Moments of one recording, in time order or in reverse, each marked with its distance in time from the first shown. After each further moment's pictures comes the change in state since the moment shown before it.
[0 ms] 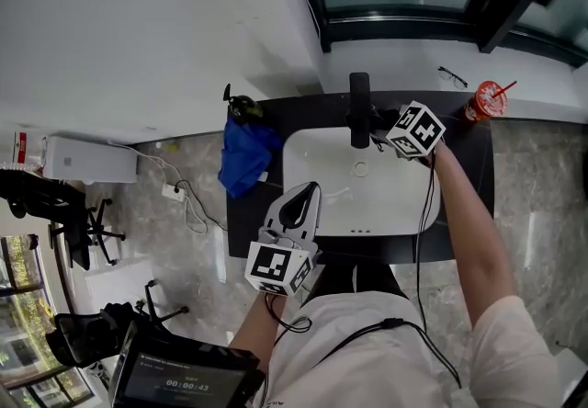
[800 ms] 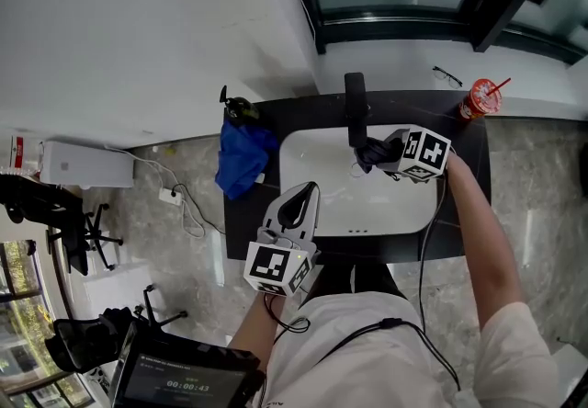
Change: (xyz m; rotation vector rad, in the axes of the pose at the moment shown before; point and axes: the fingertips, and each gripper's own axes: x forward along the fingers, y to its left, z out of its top) left arm 0.000 -0.003 0.001 0.004 -0.008 -0.018; right arm -0.024 0.071 -0.057 -0.181 0.202 0.241
